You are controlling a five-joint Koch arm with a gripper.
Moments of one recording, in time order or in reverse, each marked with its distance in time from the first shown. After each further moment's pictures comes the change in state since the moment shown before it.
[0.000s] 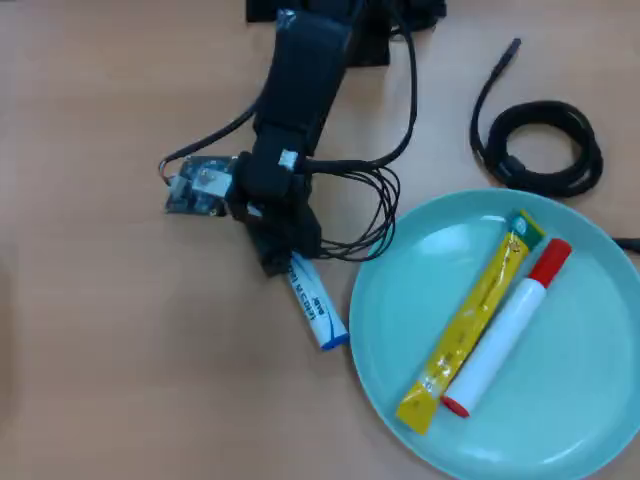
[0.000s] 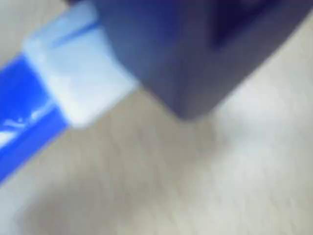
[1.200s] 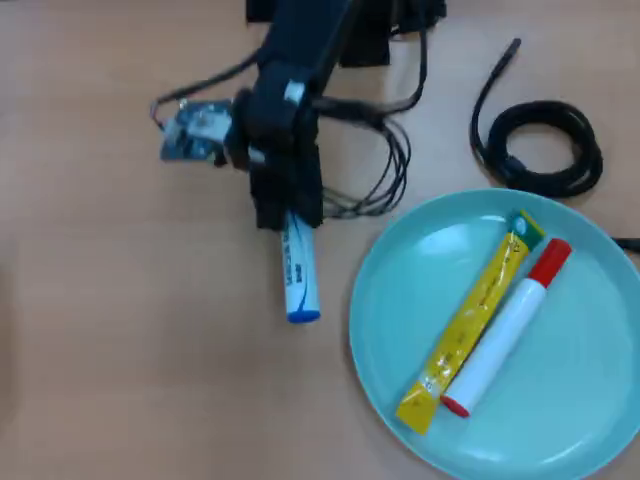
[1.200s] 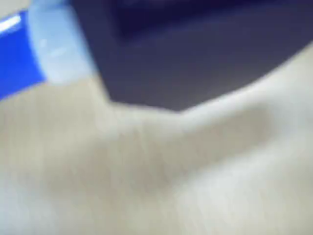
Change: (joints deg) arm 0.2 15.2 0.3 11.3 21.1
